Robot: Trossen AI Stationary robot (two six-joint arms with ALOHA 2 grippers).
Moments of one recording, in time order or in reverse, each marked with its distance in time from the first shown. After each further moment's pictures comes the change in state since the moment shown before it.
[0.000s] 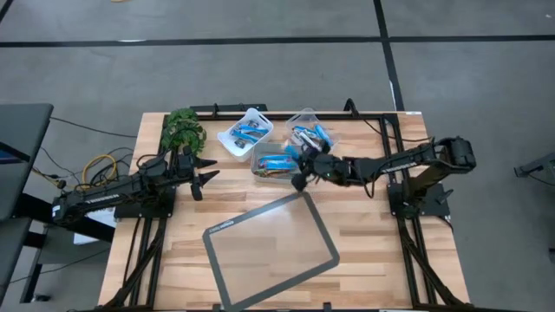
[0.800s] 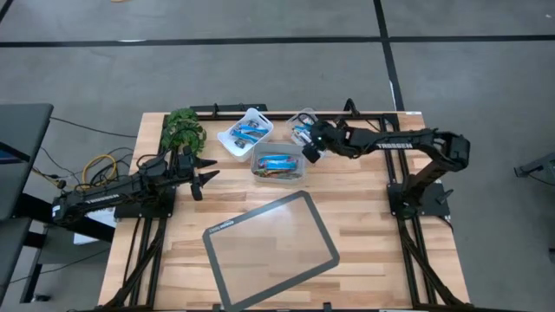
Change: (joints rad) left arm 0.000 0.000 0.000 0.000 0.000 0.000; right arm -0.338 0.035 0.163 -0.542 -0.046 -0.067
